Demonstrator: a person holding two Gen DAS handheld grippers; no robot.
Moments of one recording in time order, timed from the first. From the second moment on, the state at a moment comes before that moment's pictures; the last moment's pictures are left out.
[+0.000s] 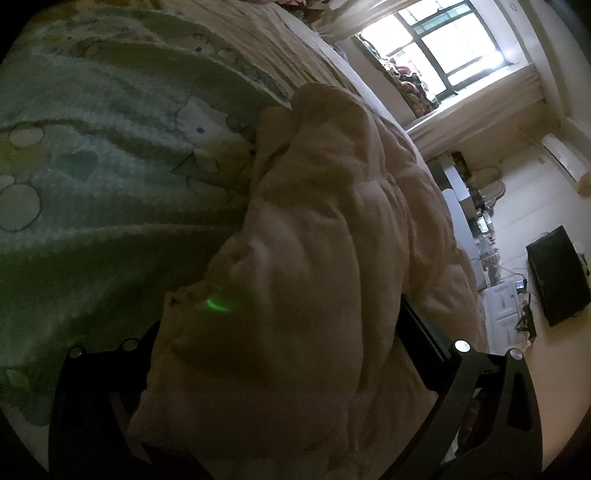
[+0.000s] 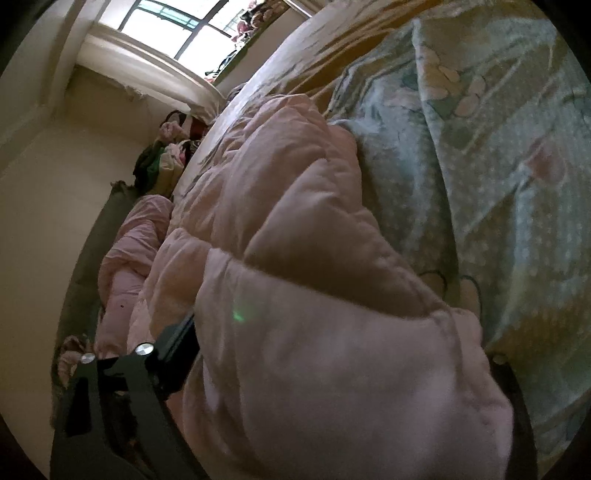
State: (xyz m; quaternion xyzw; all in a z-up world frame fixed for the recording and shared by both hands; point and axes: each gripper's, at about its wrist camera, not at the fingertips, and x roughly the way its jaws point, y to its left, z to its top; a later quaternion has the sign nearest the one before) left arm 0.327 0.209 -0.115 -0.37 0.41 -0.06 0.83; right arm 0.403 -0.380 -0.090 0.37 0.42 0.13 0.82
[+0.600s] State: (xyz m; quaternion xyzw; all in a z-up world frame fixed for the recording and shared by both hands) left arm 0.320 0.184 -0.076 -0.27 0.40 -0.06 0.88; right arm 0.395 -0.332 -0.040 0.19 0.40 0.15 0.88
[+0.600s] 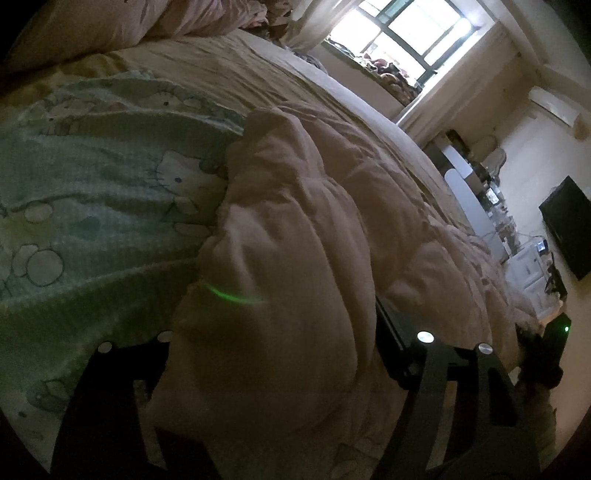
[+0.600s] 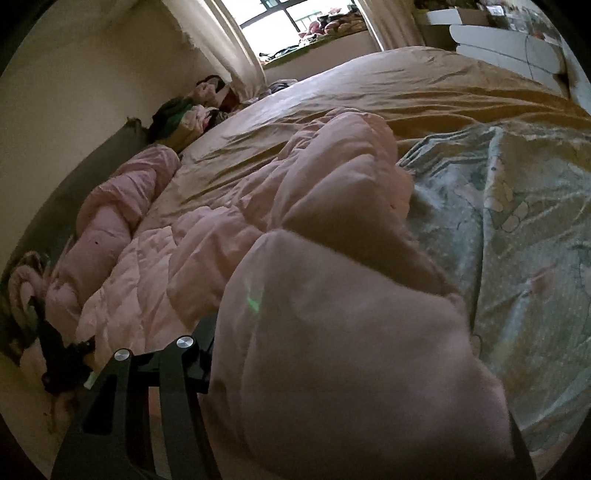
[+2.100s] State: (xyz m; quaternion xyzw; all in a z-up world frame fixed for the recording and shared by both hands) left arm 0.276 0.175 0.017 -0.25 0.28 -0.10 0.92; right arm 0.345 -0.244 0.068 0.04 0.31 0.20 0.93
